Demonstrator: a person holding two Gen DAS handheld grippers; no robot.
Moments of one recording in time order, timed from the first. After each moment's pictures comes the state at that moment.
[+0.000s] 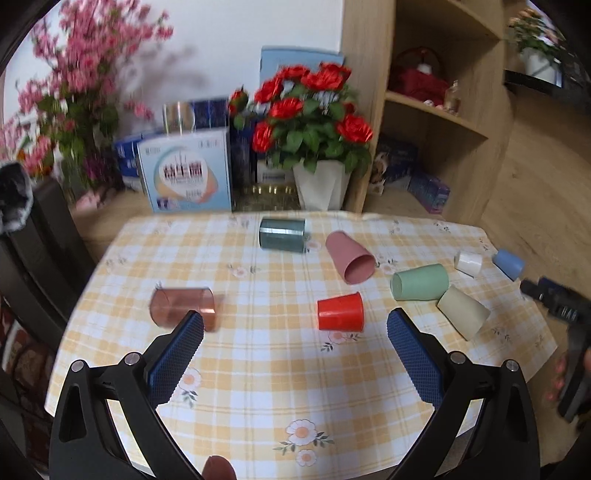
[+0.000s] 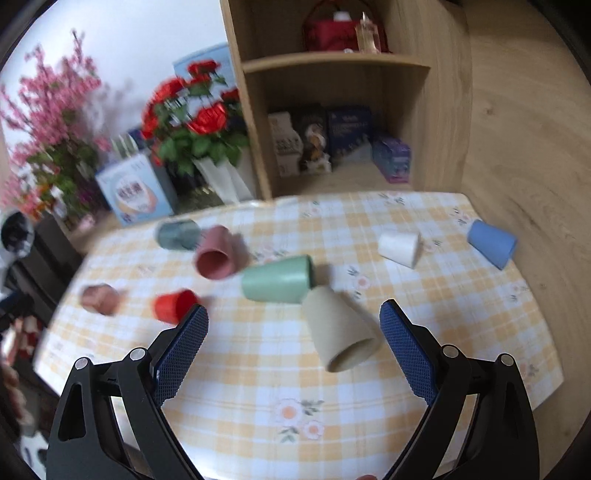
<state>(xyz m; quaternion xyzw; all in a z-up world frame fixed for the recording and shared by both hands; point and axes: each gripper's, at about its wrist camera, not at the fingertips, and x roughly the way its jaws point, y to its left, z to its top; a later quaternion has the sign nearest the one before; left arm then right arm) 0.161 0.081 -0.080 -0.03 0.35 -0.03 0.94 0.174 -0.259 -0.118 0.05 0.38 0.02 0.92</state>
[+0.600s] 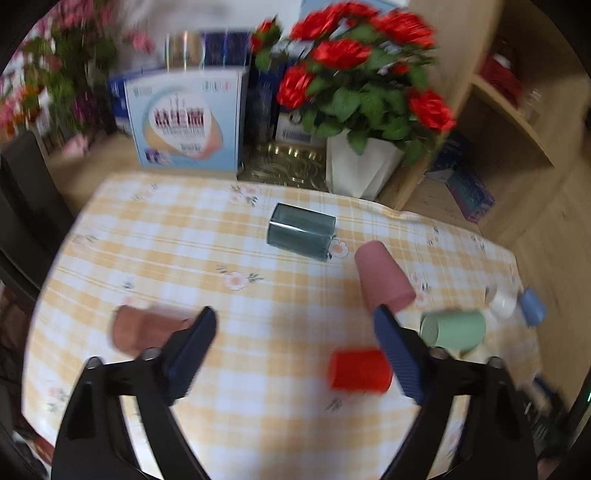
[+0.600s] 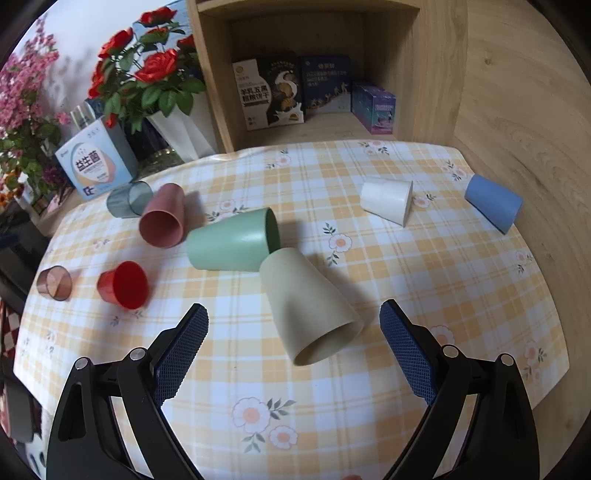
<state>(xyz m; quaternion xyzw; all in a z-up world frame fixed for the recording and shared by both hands) 0.335 0.106 -0.112 -0.11 0.45 0.00 0.88 0.217 -0.280 -0.180 0.06 0.45 -0.01 0.89</state>
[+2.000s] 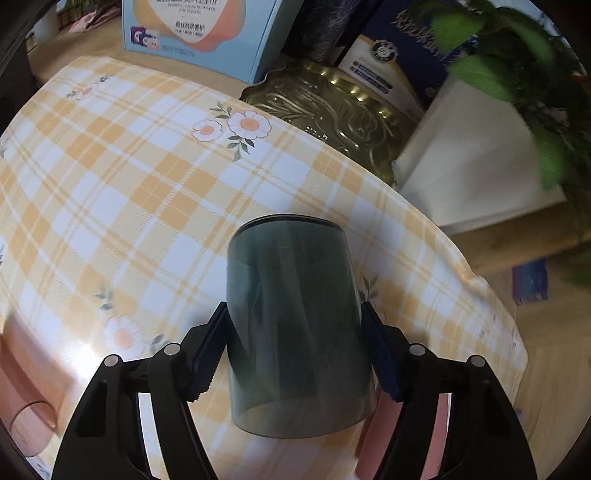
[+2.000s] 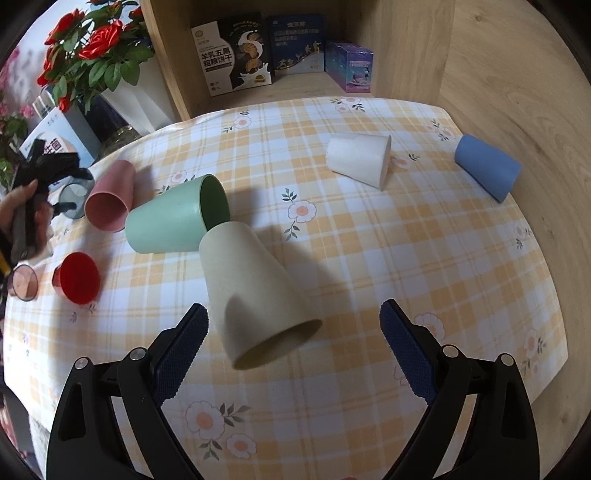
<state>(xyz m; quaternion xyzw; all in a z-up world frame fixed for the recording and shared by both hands) 0.503 0.115 -0.247 -0.27 0.54 0.08 0.79 0.240 -0.310 -0.216 0.07 0.50 -0.04 0.86</state>
